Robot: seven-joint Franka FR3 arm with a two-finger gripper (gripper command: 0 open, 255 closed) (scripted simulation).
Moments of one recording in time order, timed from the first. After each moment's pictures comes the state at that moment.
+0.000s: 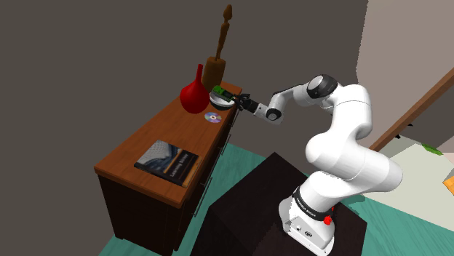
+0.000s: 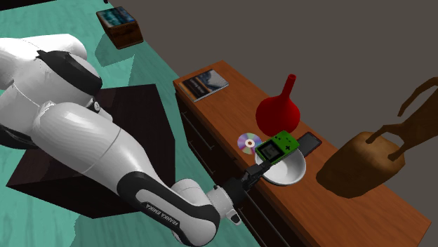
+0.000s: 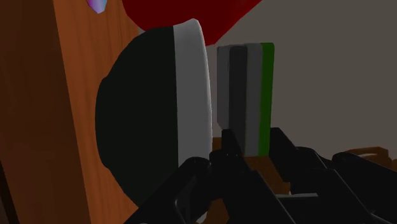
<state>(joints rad) -1.10 1.15 0.40 -1.46 1.58 1.88 -1.09</state>
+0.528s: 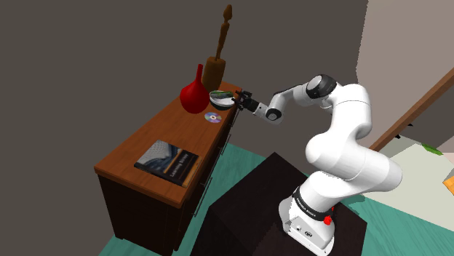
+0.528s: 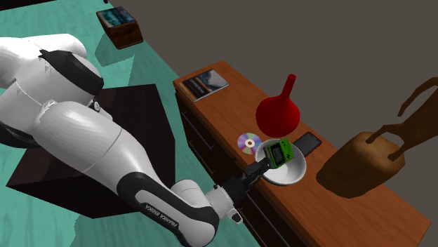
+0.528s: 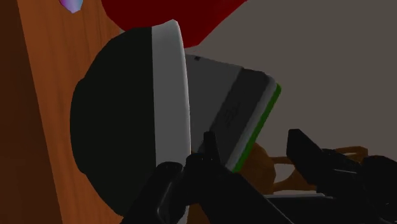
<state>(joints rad) -1.09 1.15 0.37 -1.46 1.62 1.81 -1.10</state>
